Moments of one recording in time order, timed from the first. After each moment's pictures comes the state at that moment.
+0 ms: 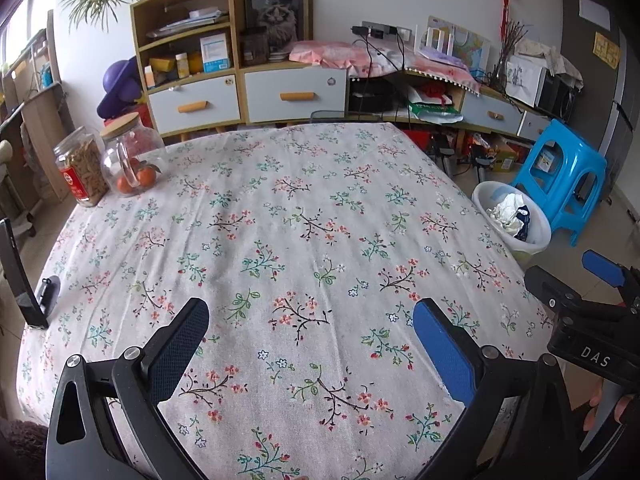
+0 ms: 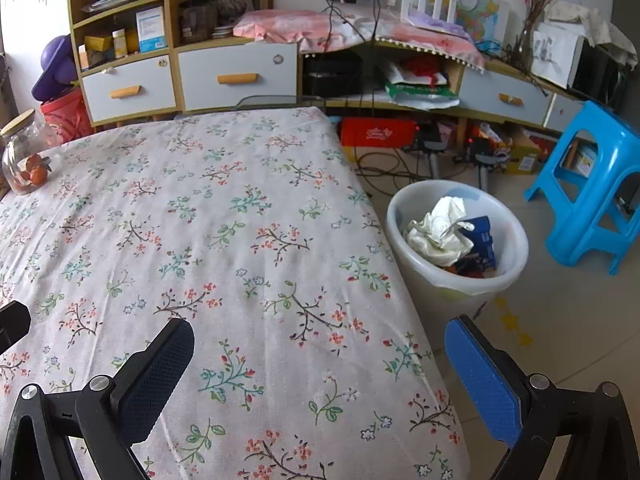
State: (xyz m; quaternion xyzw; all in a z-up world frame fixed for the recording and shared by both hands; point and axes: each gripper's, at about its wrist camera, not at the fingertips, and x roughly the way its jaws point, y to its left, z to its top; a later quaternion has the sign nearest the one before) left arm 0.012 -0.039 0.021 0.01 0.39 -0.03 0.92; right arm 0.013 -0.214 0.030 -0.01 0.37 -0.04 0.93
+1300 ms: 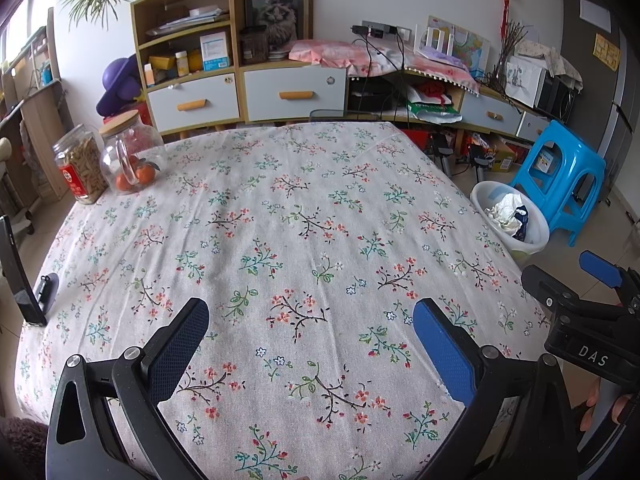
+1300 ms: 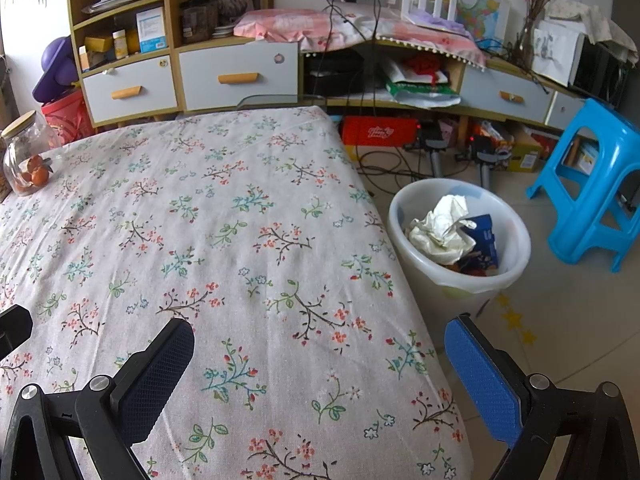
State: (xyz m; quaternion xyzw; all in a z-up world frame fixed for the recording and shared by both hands) left arm 0.012 -0.039 0.021 0.01 0.39 -0.03 0.92; right arm 0.012 -0.212 0.029 -0.01 0.37 -0.03 0.93
